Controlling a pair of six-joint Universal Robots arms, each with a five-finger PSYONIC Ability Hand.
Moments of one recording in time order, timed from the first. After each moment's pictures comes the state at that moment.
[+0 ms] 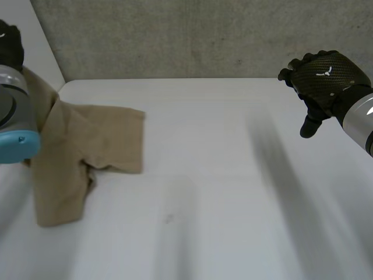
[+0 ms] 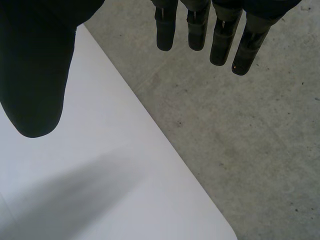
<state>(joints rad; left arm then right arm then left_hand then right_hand) 4.49 -1.88 -1.35 3.55 -1.91 3.96 1.86 -1.49 1.43 0.19 1.40 2.55 1.12 1.19 1.18 1.20 0.97 0.21 0.23 0.21 0.23 0.07</state>
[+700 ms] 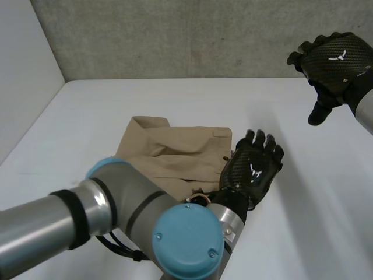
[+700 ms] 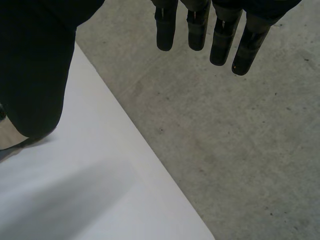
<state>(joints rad) 3.66 -2.28 -1.31 3.62 -1.72 3.68 1.84 -1.53 1.41 0.18 1.40 2.55 0.20 0.20 0.21 0.20 0.05 0.21 0.23 0.21 0.23 0.07</state>
